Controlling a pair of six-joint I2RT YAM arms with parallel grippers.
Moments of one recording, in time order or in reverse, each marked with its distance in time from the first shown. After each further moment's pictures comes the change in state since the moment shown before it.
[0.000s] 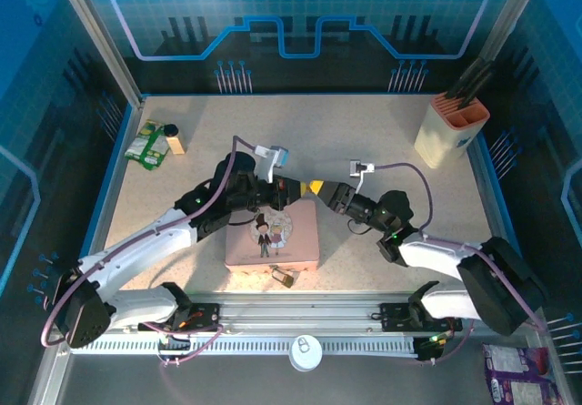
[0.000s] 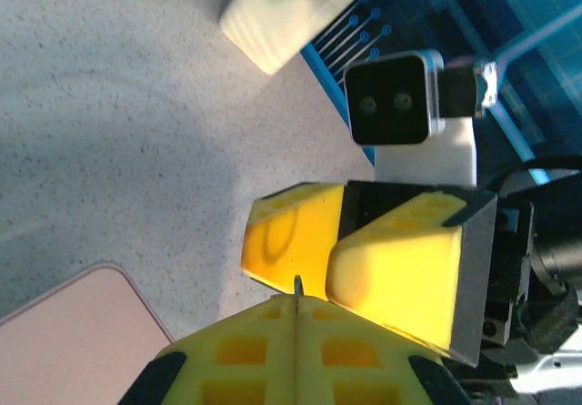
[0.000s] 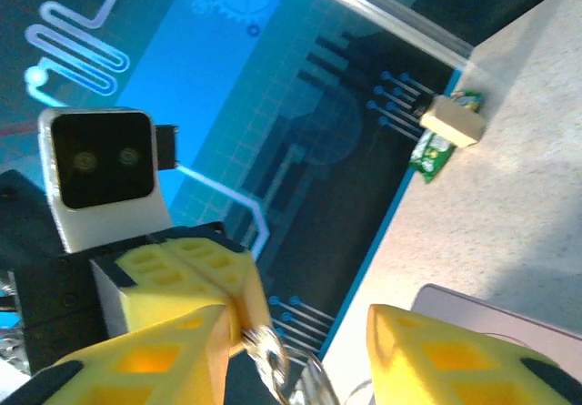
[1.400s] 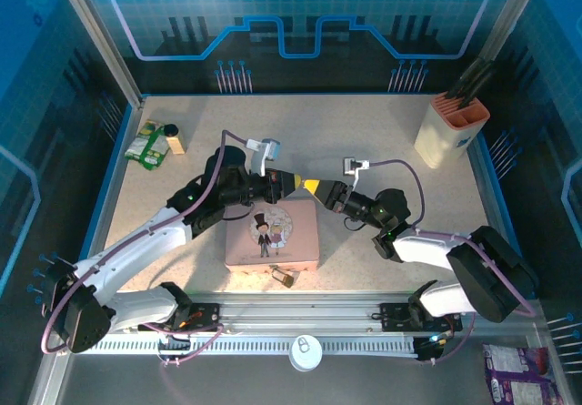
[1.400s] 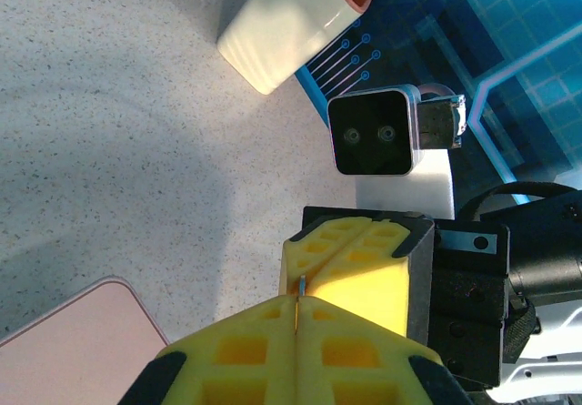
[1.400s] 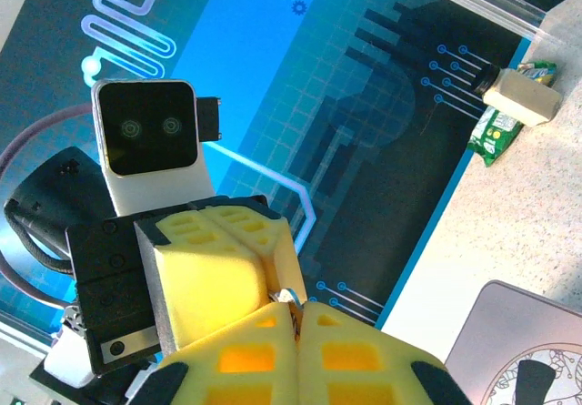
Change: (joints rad) left arm 0.060 -0.026 0.013 0.004 0.045 -0.020; right arm 0.016 0.062 0.028 0.108 -0.048 0.077
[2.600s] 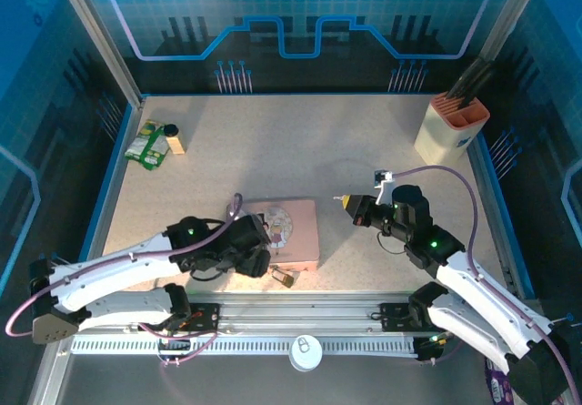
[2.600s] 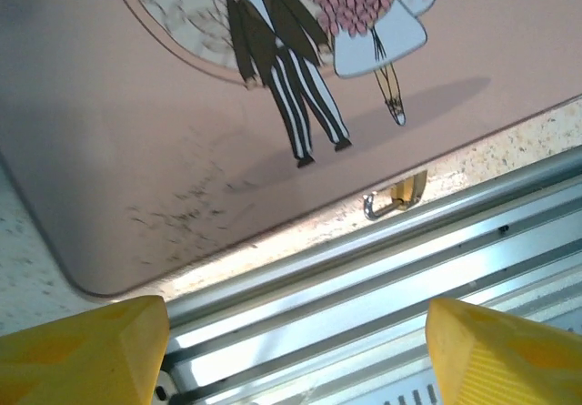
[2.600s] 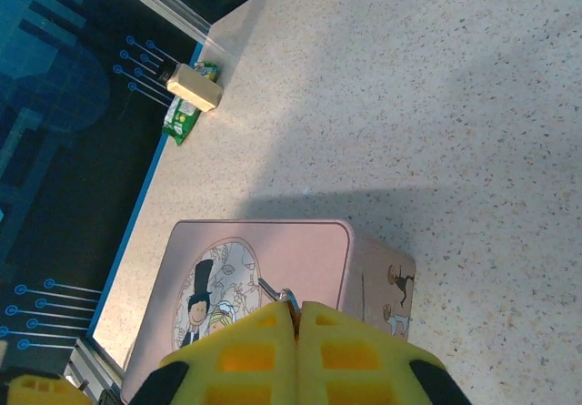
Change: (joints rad) left arm -0.510 -0.097 -0.023 -0.975 -0.530 -0.252; right arm -0.069 -0.591 0.123 -1.388 0.336 -0.508
